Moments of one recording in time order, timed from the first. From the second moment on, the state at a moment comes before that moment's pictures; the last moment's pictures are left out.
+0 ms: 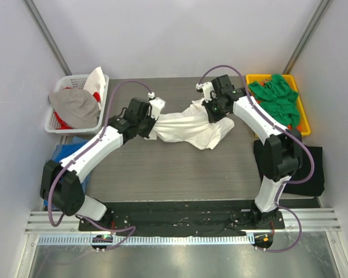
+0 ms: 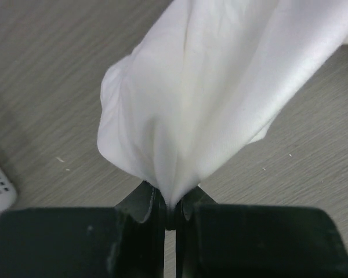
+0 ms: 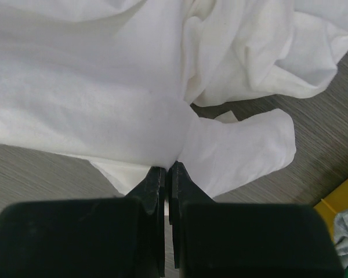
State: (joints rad) left arm -0.52 1.48 1.19 -0.53 -0.07 0.15; right arm 0.35 1.83 1.60 -0.80 -0.11 -0.26
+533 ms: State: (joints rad) left arm -0.52 1.76 1.31 -0.42 -0.23 0.35; right arm 0.35 1.80 1.58 -0.78 -0.01 -0.29
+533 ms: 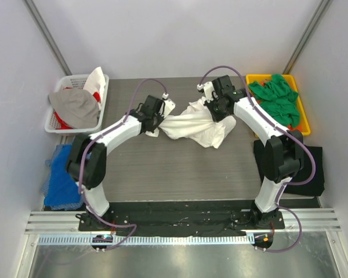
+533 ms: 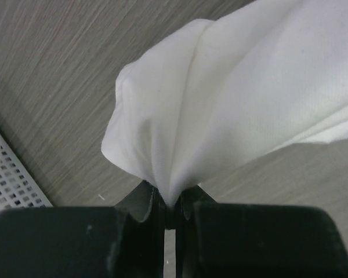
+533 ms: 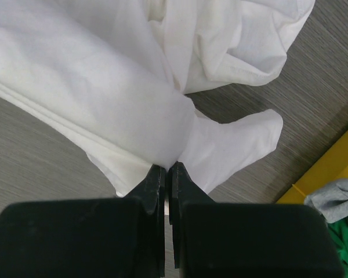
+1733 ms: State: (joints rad) left arm -0.51 1.96 1.43 -0.30 -0.14 0.43; right arm 0.33 1.82 1.52 -0.77 0.03 -0.32
